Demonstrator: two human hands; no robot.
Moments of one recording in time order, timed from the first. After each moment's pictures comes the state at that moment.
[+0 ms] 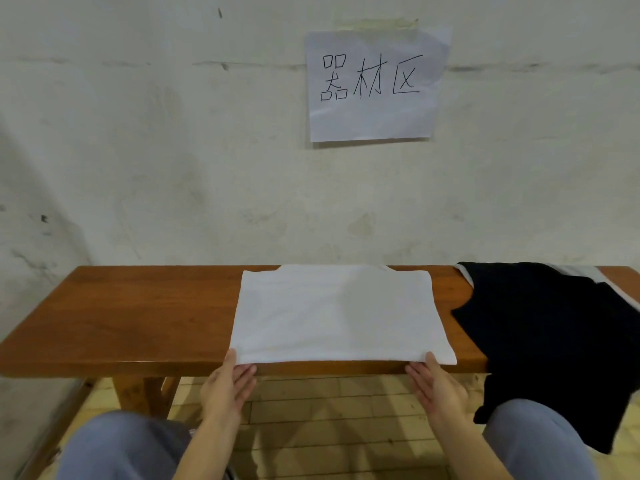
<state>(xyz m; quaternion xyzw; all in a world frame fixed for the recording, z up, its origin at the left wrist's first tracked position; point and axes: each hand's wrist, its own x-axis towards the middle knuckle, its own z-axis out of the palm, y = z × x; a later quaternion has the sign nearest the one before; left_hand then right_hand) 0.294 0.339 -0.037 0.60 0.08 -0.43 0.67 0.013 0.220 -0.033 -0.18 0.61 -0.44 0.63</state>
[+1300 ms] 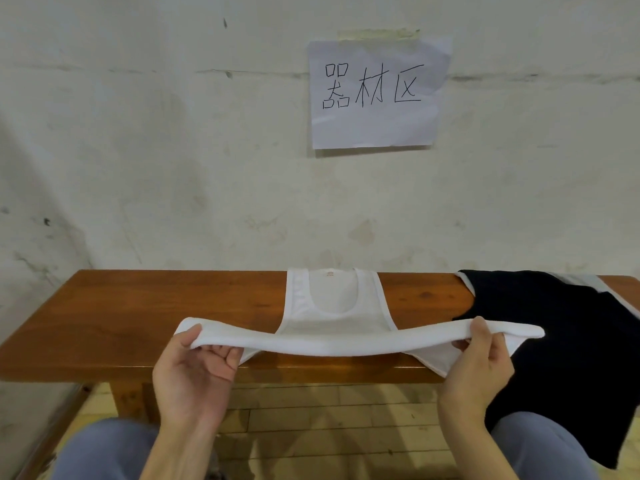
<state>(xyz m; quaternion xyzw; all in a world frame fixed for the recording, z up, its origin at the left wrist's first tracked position) 0.270 0.366 0.081 0.34 -0.04 -0.40 0.85 0.039 0.241 0.071 -0.33 0.56 -0.67 0.36</state>
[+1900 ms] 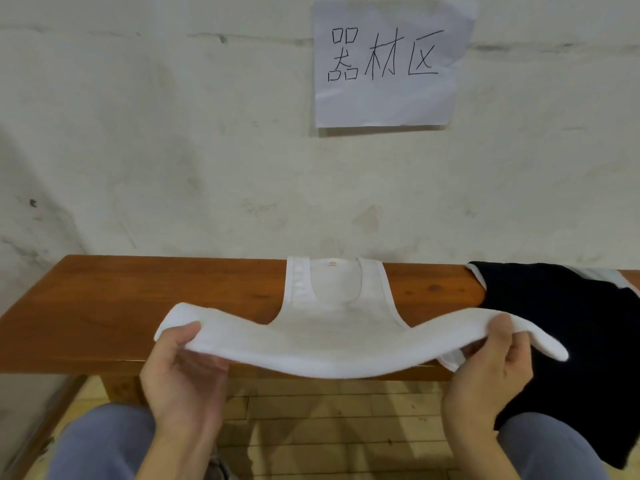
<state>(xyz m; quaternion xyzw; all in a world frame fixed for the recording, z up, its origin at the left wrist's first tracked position) 0.261 0.356 0.087 0.41 -0.08 -0.32 0.85 0.050 0.240 0.079 -0.33 0.54 -0.70 0.33</state>
